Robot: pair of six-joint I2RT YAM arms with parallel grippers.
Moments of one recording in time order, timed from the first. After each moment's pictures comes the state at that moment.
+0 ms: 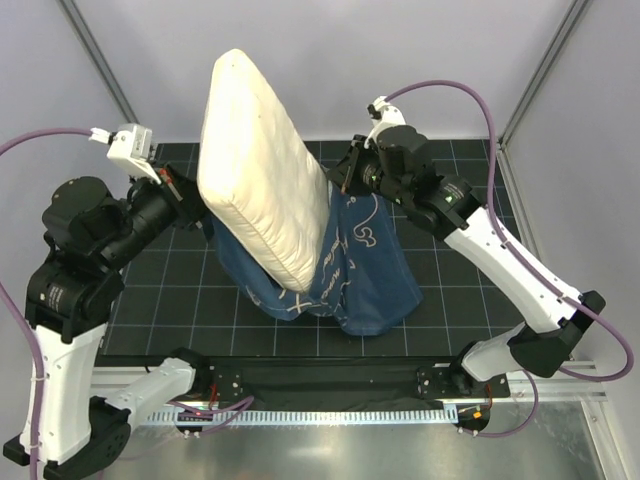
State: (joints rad) left arm -0.38 0.95 1.70 -0.85 0.18 -0.41; right arm 0.74 1.44 1.68 -0.58 0.11 0.59
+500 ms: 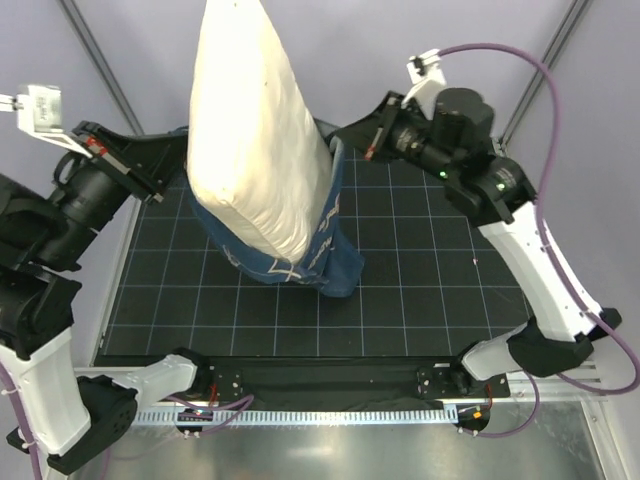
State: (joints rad) left arm -0.38 1.08 2.09 -0.81 0.20 -0.47; right arm 0.67 1.46 1.96 -0.63 -0.09 0.62
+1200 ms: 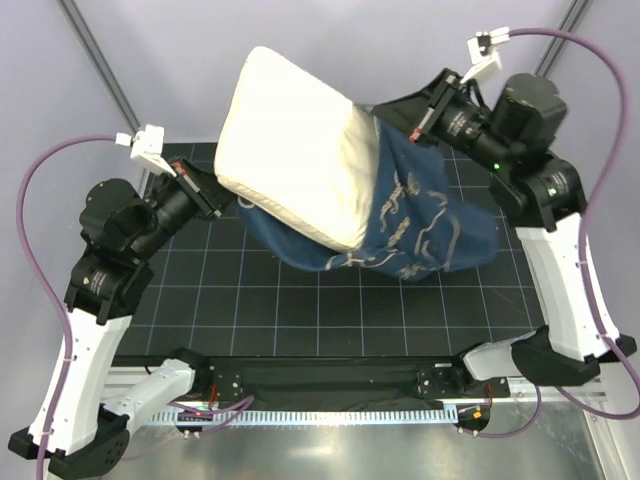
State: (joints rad) left arm -0.38 0.88 1.42 -0.50 0.24 -0.67; right arm 0.46 1.39 2.03 -0.64 -0.31 0.73
